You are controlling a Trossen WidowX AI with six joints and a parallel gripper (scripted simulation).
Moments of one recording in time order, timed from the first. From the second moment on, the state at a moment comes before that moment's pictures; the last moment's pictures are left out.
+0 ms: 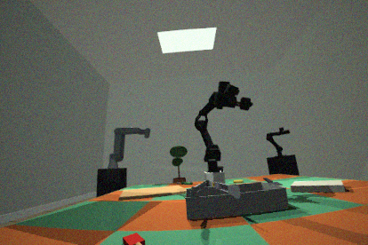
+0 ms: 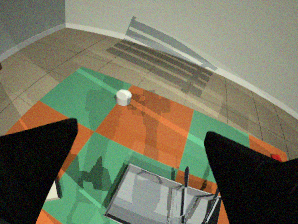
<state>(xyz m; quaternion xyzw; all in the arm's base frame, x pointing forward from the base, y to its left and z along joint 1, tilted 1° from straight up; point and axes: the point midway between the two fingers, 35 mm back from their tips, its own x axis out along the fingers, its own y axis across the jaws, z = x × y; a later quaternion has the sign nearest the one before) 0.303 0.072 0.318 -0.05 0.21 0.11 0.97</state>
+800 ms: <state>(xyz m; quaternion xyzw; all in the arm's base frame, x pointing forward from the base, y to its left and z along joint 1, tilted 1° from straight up) 0.334 -0.103 0.072 0.05 0.69 -0.04 0.72</state>
